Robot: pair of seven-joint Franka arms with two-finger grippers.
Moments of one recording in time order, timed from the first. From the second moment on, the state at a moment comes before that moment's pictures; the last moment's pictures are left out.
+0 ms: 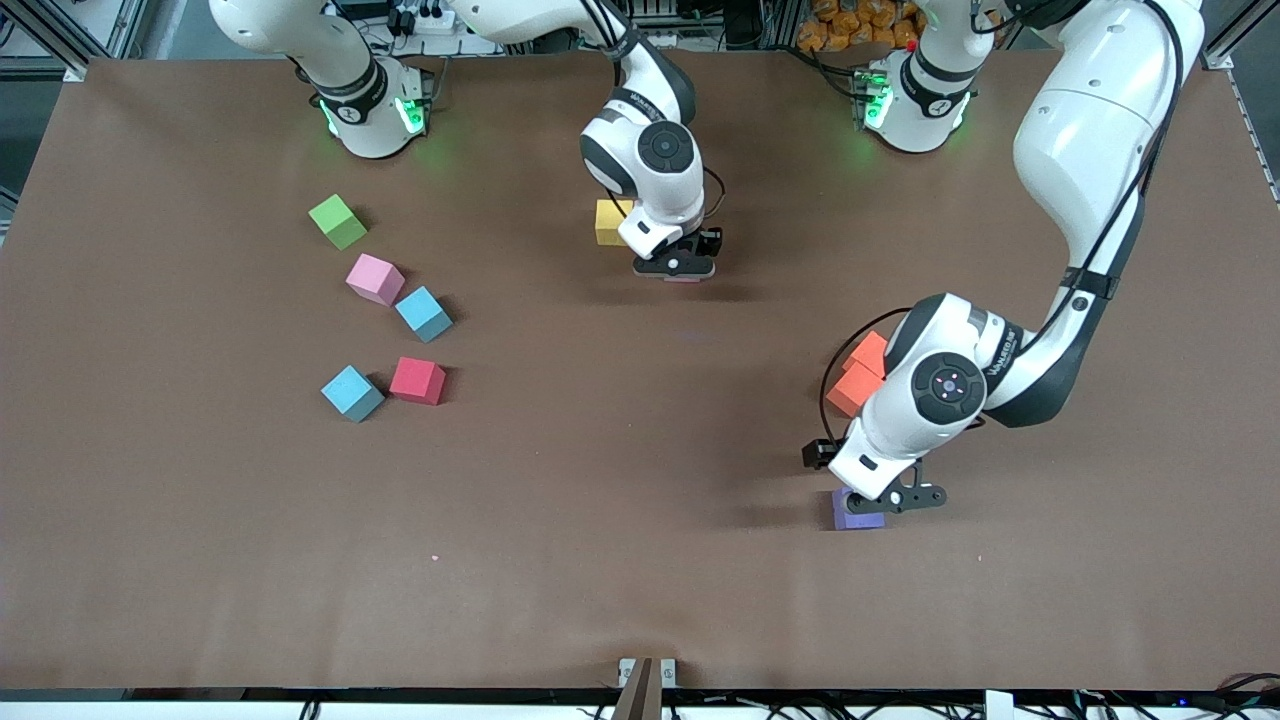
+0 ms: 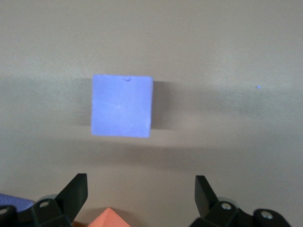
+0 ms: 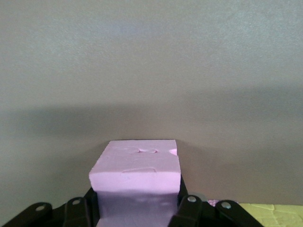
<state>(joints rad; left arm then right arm) 0.06 0.77 -0.50 -1.46 0.41 2.16 -0.60 1.10 0.64 -0.07 -1.74 0.26 2.42 0.94</state>
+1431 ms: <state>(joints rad) 0.04 0.93 -0.42 -1.34 0.41 2.28 -0.51 1.12 0.66 -0.07 -1.69 0.26 2.31 0.95</state>
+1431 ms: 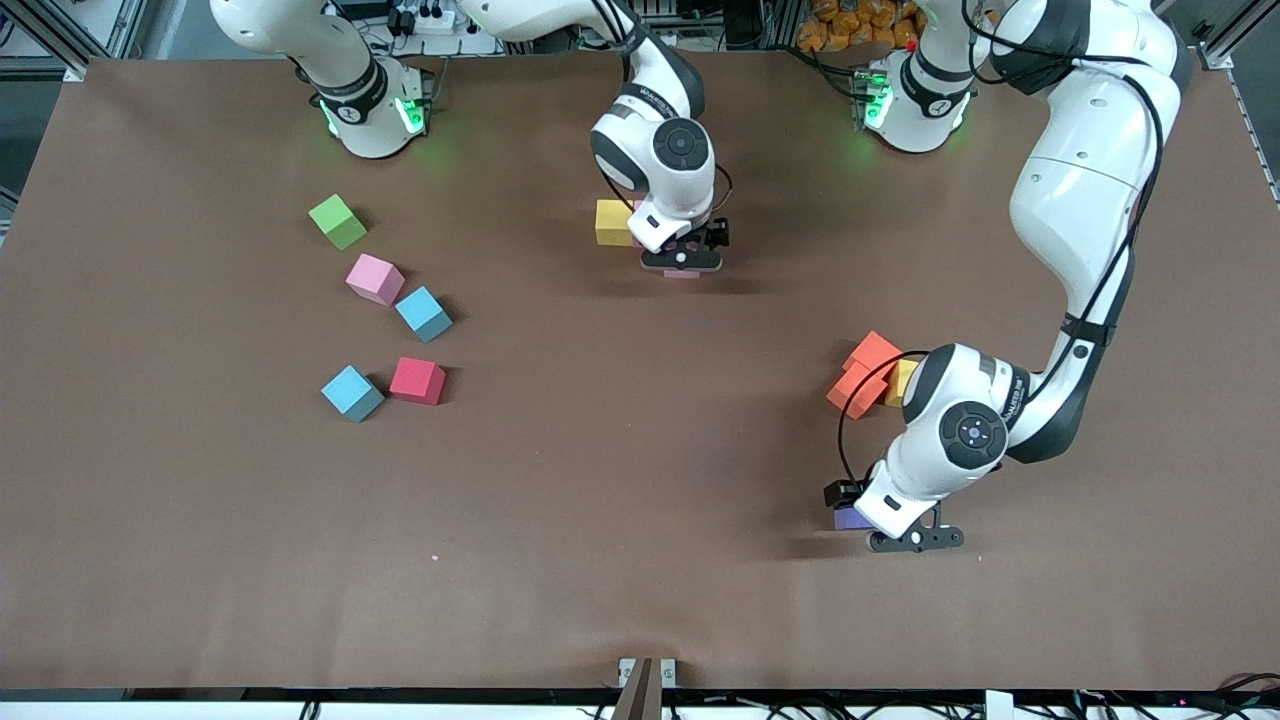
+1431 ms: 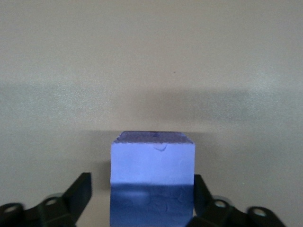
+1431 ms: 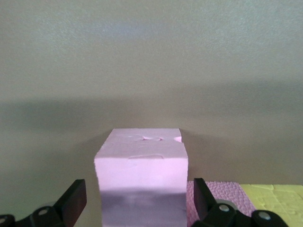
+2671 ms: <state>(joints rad) -0.05 0.64 -0.65 -1.78 0.35 2.27 -1.18 0.80 0.45 -0.33 -1.86 0.15 2.01 0.31</state>
